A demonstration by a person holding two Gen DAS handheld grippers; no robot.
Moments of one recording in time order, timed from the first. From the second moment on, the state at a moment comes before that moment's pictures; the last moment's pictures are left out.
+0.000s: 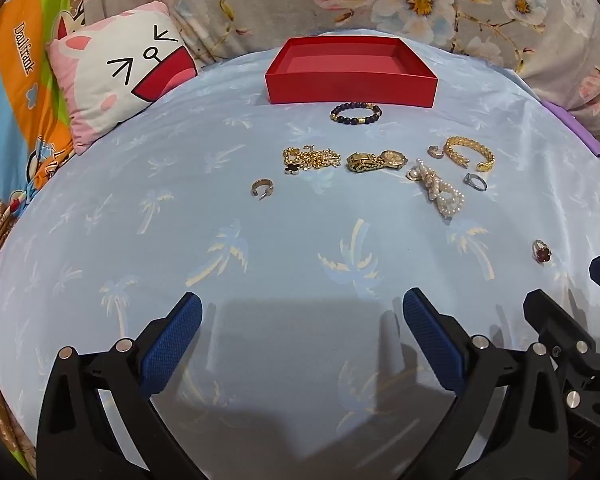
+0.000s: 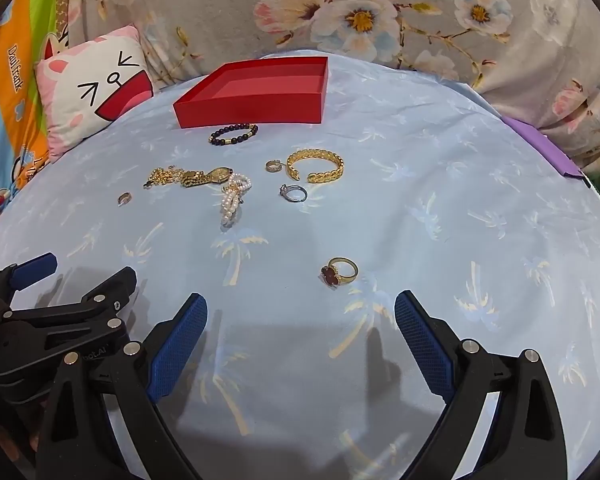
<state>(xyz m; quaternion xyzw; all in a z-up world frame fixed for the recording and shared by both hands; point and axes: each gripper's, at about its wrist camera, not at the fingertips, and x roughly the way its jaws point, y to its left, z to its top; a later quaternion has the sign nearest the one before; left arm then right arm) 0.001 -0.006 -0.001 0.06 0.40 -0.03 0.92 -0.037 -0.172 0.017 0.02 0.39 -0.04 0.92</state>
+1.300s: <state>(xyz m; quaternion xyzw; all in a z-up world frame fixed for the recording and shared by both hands) 0.000 -0.005 -0.003 0.07 0.40 -0.03 0.91 -0.036 -0.171 0.018 0.02 0.39 -0.04 0.92</state>
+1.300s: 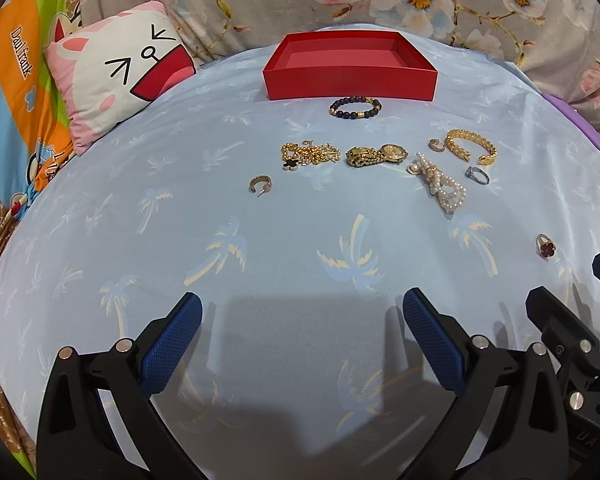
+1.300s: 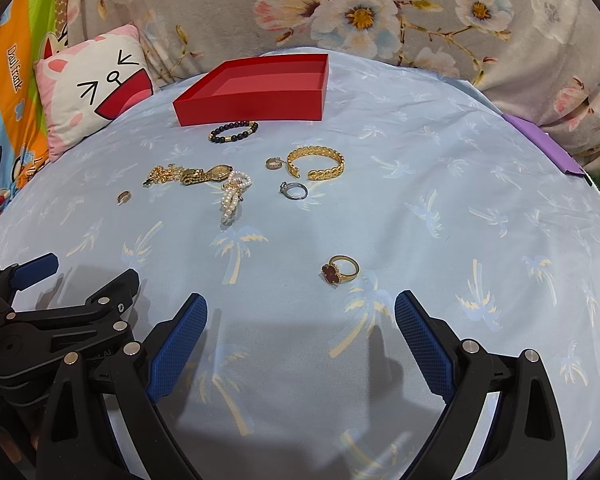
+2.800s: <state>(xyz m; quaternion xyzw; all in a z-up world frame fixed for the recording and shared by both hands) 0.002 -0.009 -0.008 0.07 0.41 -0.03 0.91 -0.037 -0.174 0.017 0.03 0.39 -0.04 0.92</state>
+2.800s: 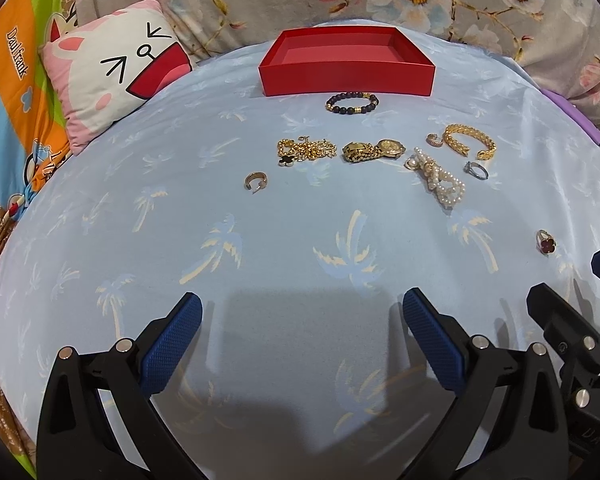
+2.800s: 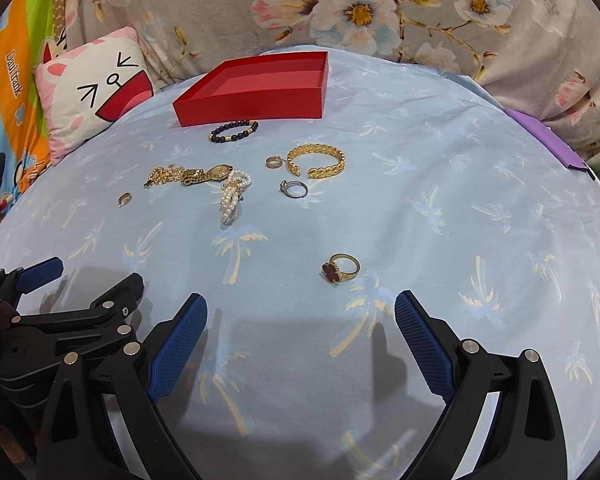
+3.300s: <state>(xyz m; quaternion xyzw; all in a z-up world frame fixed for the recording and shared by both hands) -0.001 -0.005 0.001 0.05 0.40 -0.06 0.91 -0.025 -0.187 0.014 0.06 0.41 -0.06 0.91</state>
